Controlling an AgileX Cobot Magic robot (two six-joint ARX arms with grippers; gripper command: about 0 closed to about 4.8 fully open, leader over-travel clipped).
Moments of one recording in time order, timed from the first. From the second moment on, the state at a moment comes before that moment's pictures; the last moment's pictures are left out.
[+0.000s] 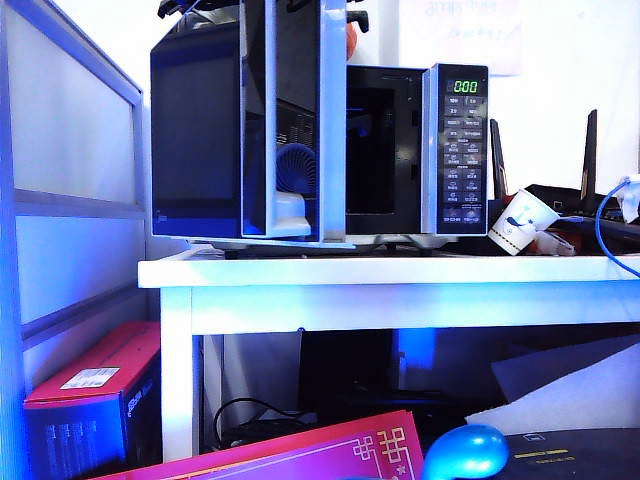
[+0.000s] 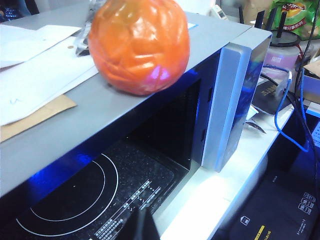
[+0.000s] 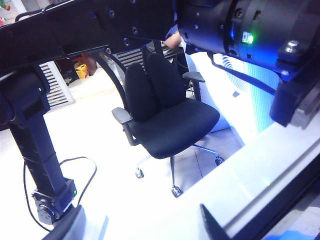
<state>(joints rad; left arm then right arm) -0.30 1.85 1.92 -0.32 0.47 0.17 0.42 1.71 1.65 -0.16 -1.23 0.02</state>
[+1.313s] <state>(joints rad) -0.30 1.83 1.93 -0.44 0.46 0.27 0.37 2.04 2.03 0.27 -0.32 -0.16</state>
